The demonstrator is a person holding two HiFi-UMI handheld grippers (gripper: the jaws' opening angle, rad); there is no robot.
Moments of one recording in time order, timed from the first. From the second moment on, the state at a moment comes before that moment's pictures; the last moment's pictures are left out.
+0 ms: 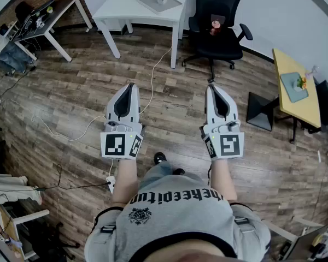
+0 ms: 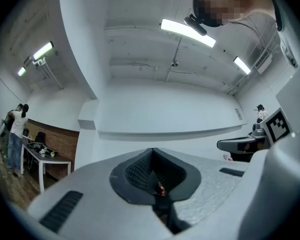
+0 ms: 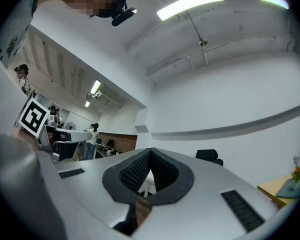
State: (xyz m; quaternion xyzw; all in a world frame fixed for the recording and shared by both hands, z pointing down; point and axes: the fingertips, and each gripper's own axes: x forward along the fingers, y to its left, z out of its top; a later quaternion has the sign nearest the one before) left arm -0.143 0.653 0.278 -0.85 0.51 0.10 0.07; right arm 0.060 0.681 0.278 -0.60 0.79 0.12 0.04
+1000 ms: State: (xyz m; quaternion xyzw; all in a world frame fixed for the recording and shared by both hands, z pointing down) left arm -0.175 0.569 0.267 -0.87 0.48 0.12 0.09; right arm 0.019 0.606 0.267 -0.60 0.79 0.14 0.07
